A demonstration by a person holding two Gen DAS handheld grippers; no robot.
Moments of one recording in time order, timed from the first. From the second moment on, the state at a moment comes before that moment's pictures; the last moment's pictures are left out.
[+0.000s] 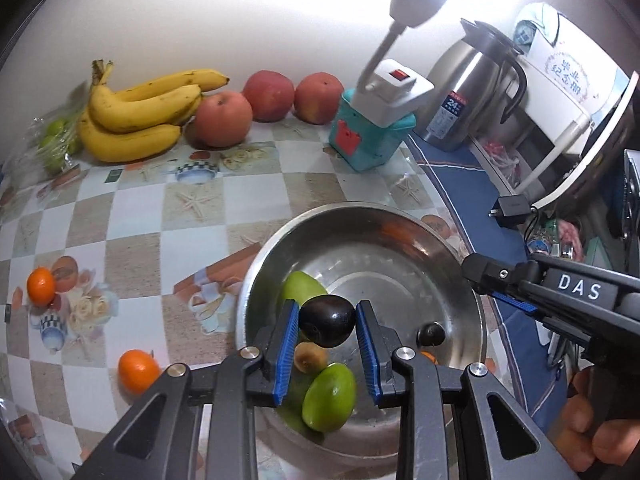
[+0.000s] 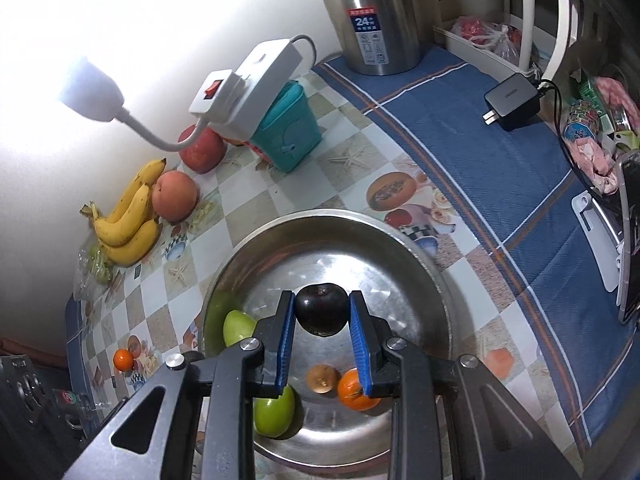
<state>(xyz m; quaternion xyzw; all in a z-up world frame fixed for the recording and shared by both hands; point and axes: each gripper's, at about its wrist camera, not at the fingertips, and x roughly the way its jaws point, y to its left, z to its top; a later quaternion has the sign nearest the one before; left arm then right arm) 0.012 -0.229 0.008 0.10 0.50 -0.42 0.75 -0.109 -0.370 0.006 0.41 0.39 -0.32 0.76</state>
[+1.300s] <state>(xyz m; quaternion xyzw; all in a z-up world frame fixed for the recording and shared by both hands) -0.012 -0.280 -0.040 0.16 0.51 -0.44 0.72 -0.106 -0.391 -0.066 0.42 0.43 -0.32 0.73</state>
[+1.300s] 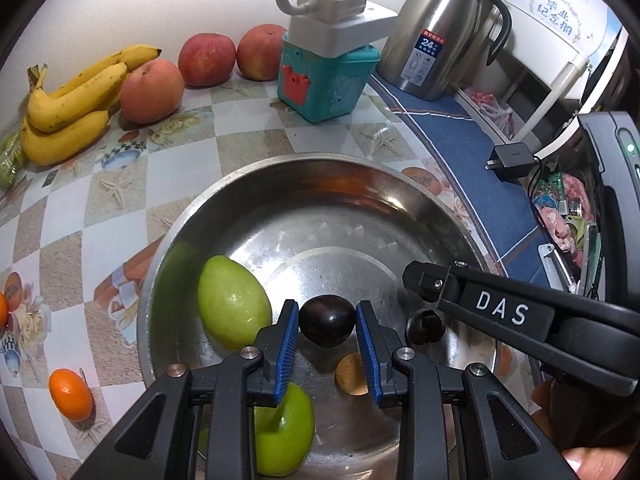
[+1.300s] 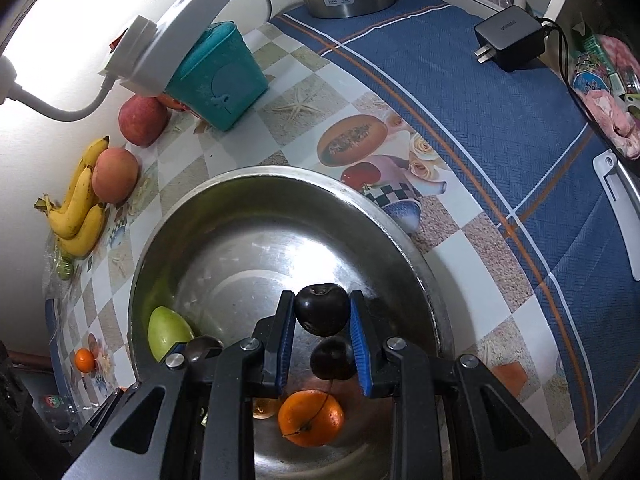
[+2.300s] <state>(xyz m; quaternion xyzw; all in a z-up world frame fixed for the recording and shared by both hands) -0.004 -0.274 -0.010 0.16 0.49 -0.45 0.73 -0.108 -0.389 -0.034 0.42 0.40 -0.32 0.75</state>
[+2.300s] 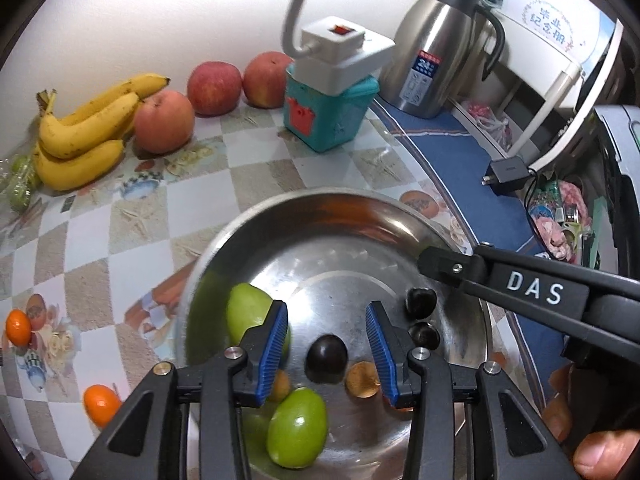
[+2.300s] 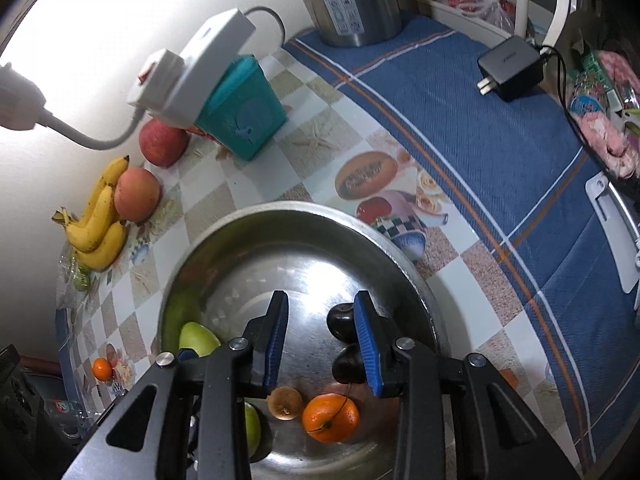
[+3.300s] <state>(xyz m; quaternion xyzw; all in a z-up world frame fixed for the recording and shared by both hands) 0.073 -0.206 -0.003 0.08 0.54 -0.31 0.78 -0.094 -0.379 -0.031 0.38 0.43 -0.31 0.75</state>
